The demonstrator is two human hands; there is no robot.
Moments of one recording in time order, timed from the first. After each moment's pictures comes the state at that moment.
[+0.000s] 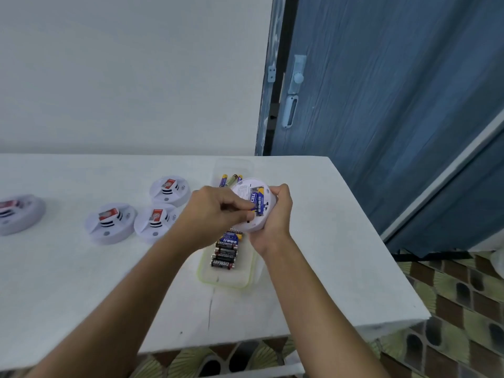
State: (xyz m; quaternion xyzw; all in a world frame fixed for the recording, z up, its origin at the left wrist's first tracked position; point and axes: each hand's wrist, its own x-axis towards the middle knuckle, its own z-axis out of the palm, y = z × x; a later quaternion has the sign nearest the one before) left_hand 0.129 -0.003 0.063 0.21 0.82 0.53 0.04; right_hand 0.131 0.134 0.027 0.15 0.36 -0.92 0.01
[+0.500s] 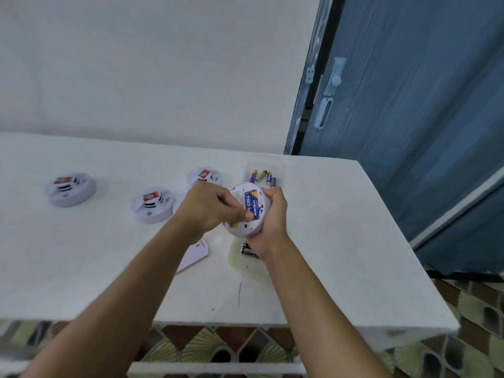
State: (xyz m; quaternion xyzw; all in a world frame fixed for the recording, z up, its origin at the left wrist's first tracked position) left_hand 0.135 -0.060 0.061 0.06 0.80 0.59 0.10; right_hand 0.137 0.072 0.017 0.15 0.41 -0.90 0.10
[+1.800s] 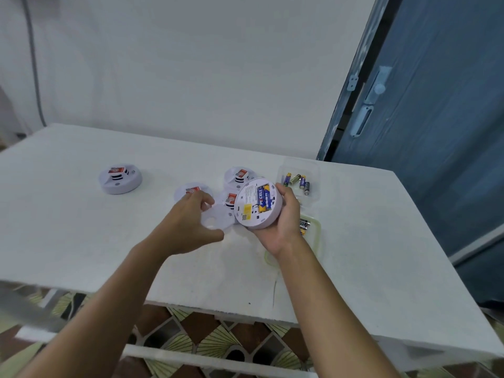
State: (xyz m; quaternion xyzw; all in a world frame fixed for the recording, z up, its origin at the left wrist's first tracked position) left_hand 0.155 -0.170 0.029 0.07 0.94 0.32 0.00; right_hand 0.132 0.024 0.015 0.12 0.35 -0.92 0.15
